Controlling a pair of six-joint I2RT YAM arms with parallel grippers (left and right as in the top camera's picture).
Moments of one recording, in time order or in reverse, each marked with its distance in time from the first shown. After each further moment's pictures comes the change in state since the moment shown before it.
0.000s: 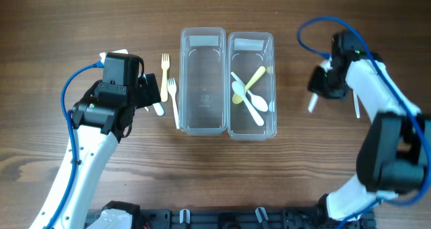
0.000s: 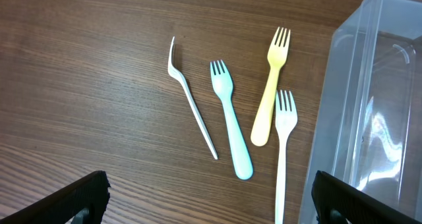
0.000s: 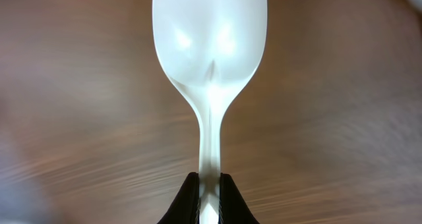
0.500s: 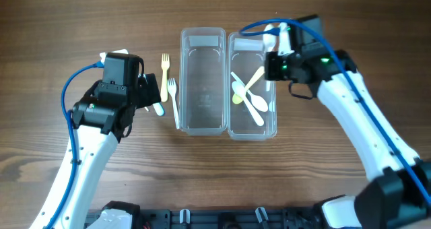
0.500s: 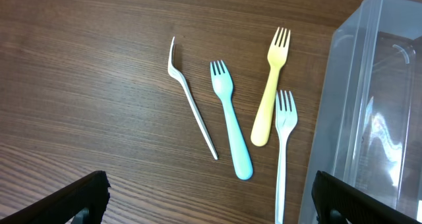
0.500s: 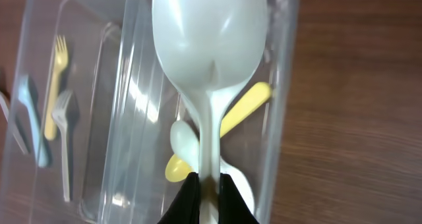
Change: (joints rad) left arm 0.000 0.000 0.000 0.000 0.000 0.000; right arm 0.354 -0.194 0.079 0.052 -0.100 -0.041
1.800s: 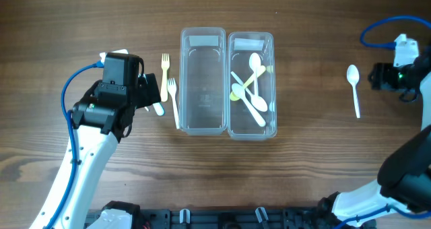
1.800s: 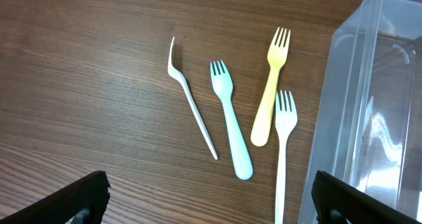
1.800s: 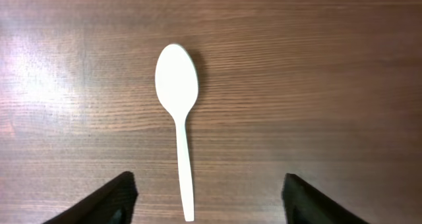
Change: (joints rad) left arm 0.000 0.000 0.000 0.000 0.000 0.000; right arm -0.829 0.177 0.061 -0.065 -0.053 -0.721
